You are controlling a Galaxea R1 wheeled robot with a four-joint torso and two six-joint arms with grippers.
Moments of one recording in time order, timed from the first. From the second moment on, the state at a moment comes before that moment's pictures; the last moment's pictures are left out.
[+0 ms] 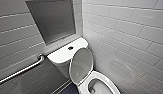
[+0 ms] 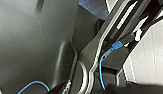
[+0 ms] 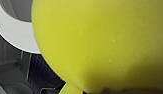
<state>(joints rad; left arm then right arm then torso) 1.72 2.45 -1.73 0.33 -0.41 -0.16 -0.95 2.22 -1.40 -0.69 -0.36 1.24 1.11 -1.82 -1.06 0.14</state>
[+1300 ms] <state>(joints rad) 1.34 2.36 -1.64 0.33 -0.17 -0.24 -1.29 2.36 -1.83 -0.73 -0.13 1.22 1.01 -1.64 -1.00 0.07</state>
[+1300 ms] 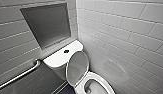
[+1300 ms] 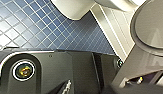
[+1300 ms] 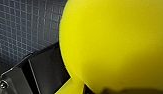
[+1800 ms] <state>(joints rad) 1.18 2.29 -1.56 0.33 -0.12 -0.38 -1.49 2.47 -2.09 -0.77 0.16 1.19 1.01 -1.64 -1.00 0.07</state>
